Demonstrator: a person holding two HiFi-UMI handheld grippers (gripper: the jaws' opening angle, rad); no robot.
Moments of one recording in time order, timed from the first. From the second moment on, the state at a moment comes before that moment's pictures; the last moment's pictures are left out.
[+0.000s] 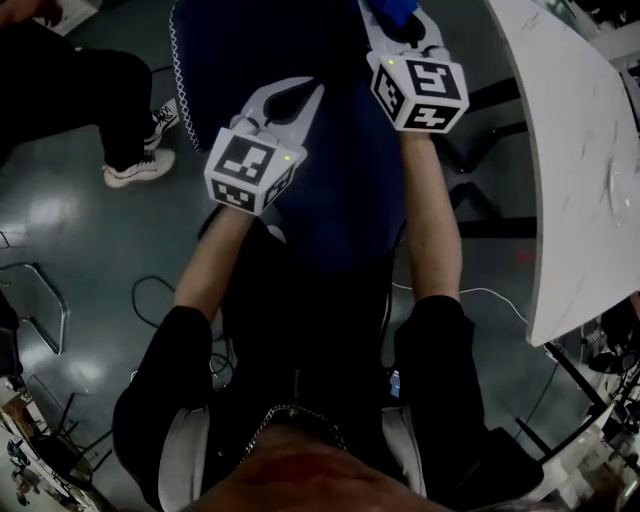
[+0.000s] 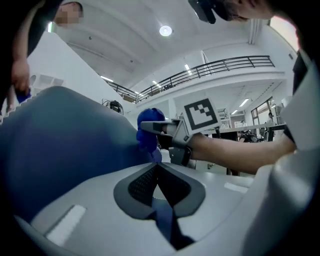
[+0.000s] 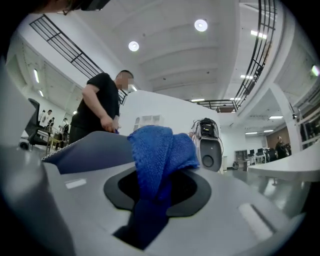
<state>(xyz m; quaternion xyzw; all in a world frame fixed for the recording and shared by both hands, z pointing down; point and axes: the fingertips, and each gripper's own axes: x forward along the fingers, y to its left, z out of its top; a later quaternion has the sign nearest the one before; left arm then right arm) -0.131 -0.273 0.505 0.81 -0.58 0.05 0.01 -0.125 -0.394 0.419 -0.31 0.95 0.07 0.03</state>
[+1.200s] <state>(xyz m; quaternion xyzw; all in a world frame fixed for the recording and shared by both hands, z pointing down) -0.118 -0.253 0.558 0.80 -0.59 0.07 0.02 -0.137 -0.456 0.461 -0.32 0.94 0.10 -0.06</state>
